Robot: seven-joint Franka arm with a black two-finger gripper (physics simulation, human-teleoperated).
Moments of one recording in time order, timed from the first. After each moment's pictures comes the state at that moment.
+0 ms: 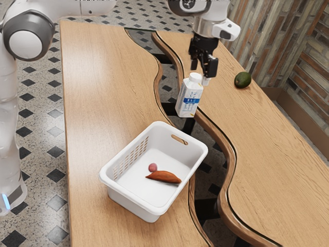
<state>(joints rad) -0.03 0.06 -0.01 -1.38 0.02 1.57 -0.11</state>
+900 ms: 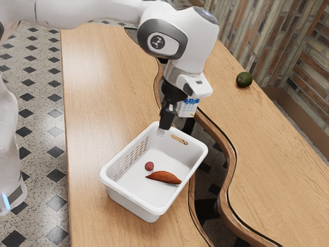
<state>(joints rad) -0.03 -0.20 -0.28 -1.86 -0.06 1.55 0.08</state>
